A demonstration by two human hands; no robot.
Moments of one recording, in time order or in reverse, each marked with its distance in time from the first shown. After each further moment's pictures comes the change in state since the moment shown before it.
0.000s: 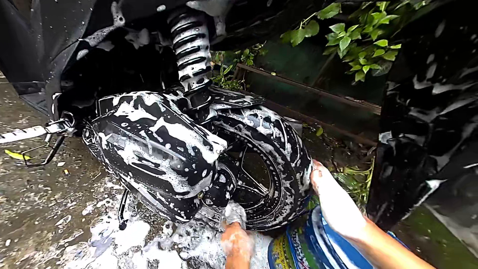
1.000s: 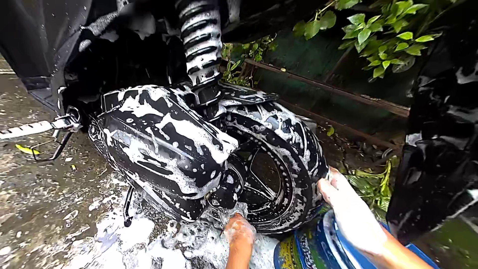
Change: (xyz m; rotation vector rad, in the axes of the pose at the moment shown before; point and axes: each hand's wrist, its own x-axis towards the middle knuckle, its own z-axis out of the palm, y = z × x) left_hand 0.033 0.010 -0.019 0.017 -0.076 -0.023; right_hand -0.002 0.005 0.007 0.112 0.023 -0.002
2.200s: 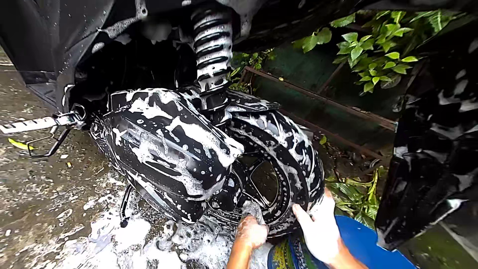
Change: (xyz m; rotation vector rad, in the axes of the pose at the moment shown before) left_hand -0.022 0.016 -0.014 -0.345 -0.180 0.339; right_hand -0.011 0.070 0.035 -0.065 0.197 -0.103
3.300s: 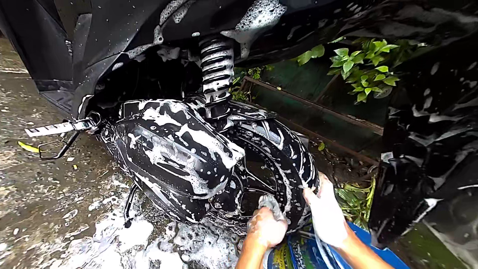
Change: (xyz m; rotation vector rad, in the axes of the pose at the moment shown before) left_hand -0.026 0.043 -0.013 -0.007 0.006 0.177; right_hand 0.033 -0.038 -0.017 0.008 -0.047 -0.037
